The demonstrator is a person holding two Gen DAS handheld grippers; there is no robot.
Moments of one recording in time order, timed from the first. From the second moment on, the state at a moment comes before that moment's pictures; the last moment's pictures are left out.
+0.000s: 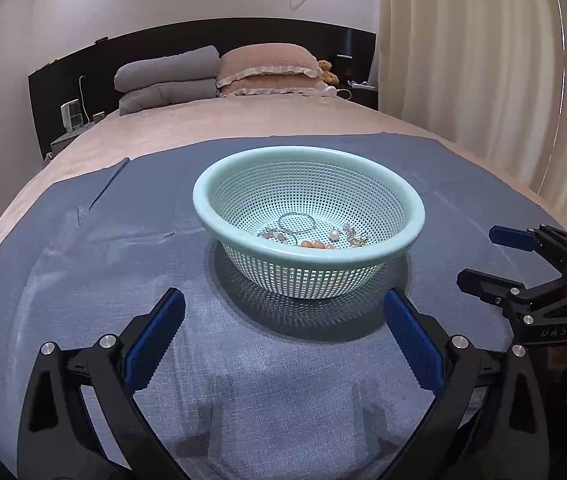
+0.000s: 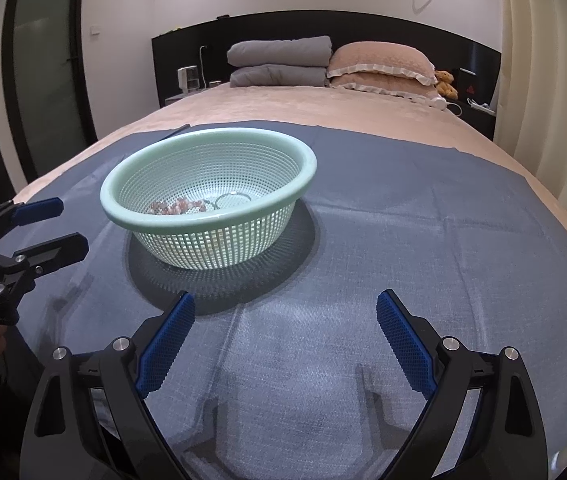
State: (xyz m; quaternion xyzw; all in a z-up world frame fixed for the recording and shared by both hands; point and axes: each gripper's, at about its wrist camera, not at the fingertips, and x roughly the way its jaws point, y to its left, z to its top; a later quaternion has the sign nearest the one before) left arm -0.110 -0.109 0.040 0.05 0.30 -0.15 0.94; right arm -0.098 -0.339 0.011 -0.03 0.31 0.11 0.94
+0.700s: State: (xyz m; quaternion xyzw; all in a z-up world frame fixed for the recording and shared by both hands) left arm -0.115 -0.115 0.043 0.06 0.29 -0.16 0.94; right arm -0.100 -0.338 0.011 -0.03 0.32 0.11 0.94
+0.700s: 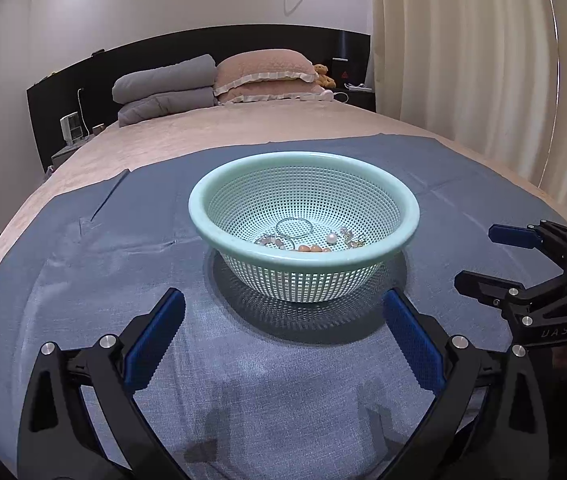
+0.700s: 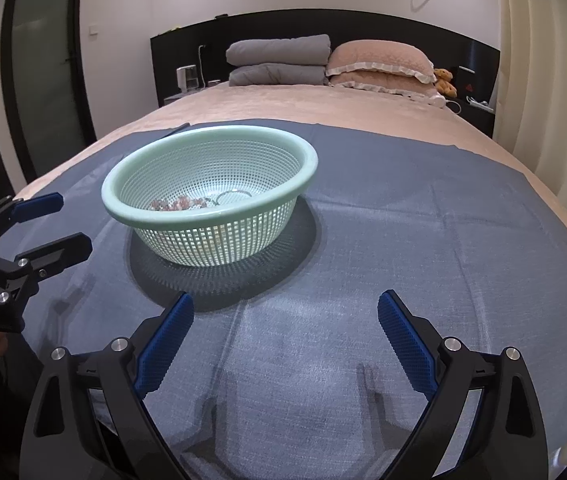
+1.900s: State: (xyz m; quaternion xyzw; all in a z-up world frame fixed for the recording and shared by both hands) left arm -0.120 -0.121 0.042 0.08 0.27 -0.19 0.94; right arm -0.101 -0.335 0.012 -0.04 0.32 0.11 0.94
